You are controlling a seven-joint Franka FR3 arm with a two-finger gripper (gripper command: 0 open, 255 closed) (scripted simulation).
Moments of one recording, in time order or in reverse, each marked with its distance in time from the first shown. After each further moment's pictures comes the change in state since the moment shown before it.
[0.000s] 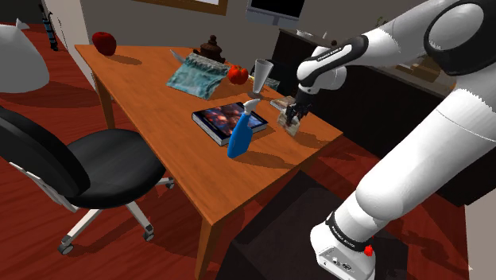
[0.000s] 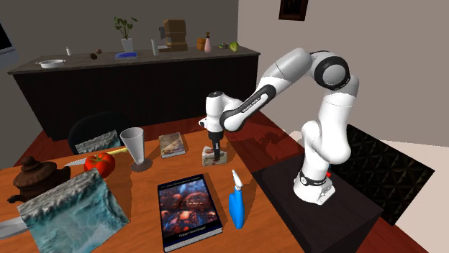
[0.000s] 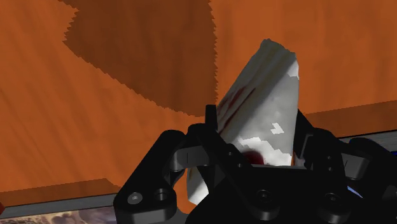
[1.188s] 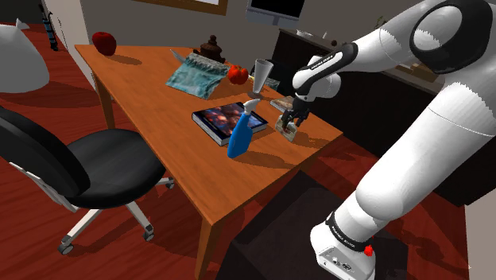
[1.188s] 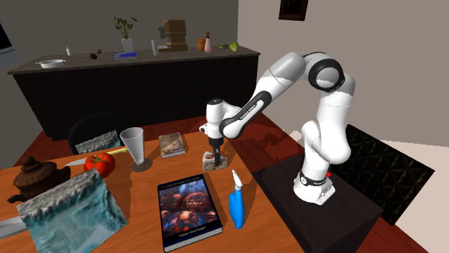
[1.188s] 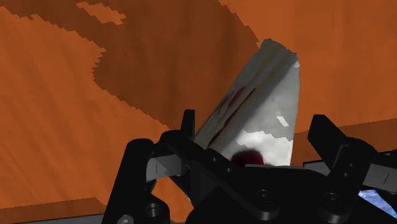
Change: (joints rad) arm 0.000 0.068 0.000 -0.029 0.036 0.091 -0.026
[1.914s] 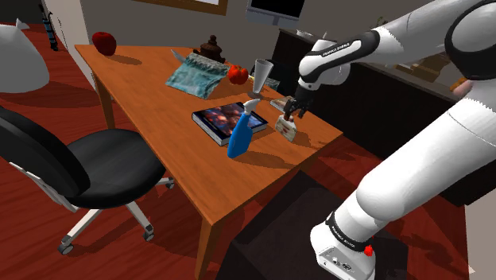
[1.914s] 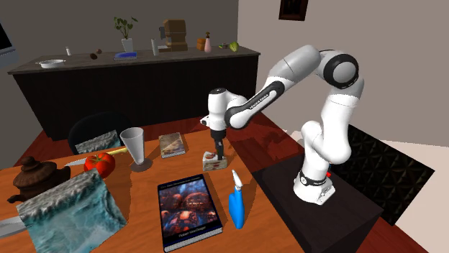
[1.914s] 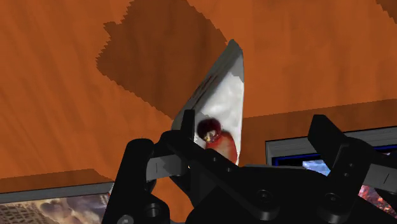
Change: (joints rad) arm 0.017 -0.157 0.028 0.001 -0.074 -0.151 0.060
